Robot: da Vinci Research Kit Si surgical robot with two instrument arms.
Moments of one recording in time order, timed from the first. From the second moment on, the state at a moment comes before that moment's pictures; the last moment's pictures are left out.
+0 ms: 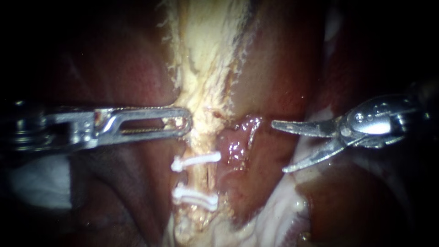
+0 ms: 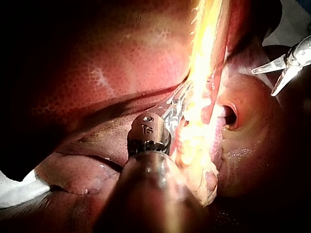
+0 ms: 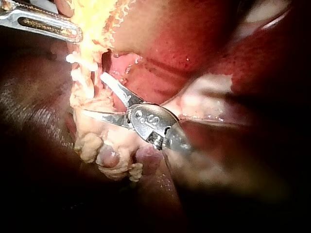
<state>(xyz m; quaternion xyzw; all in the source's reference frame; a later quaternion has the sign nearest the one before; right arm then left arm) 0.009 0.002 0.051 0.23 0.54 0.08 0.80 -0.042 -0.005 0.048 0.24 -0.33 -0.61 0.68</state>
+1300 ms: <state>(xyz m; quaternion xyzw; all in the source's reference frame) 0.020 -0.006 0.059 0.36 0.50 0.10 0.78 -0.036 -0.005 0.043 0.23 -0.33 -0.62 0.68</state>
